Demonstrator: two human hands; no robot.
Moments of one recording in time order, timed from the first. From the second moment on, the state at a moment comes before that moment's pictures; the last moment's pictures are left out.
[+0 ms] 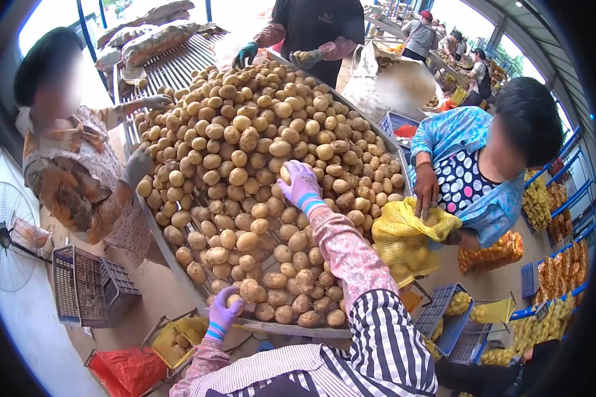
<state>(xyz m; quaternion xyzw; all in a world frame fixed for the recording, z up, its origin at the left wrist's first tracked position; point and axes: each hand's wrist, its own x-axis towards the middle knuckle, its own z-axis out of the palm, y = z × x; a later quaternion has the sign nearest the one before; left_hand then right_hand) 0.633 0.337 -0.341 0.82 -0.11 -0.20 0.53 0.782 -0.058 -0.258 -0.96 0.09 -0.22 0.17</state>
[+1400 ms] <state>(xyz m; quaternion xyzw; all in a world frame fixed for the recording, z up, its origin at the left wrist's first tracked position) 0.632 0.333 -0.326 0.84 -0.08 -0.18 0.50 0.777 0.043 -0.255 -0.97 0.00 0.04 0.23</state>
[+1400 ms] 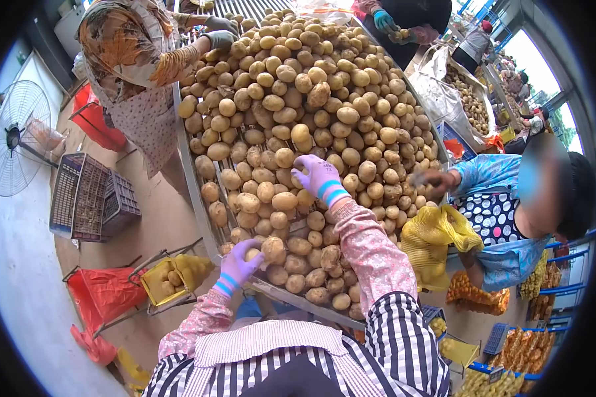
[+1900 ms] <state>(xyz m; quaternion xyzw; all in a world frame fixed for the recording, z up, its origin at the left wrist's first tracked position) 0.645 0.345 -0.336 0.77 -0.05 -0.17 0.62 0.739 0.074 -0.241 -0.96 -0.04 0.07 0.28</state>
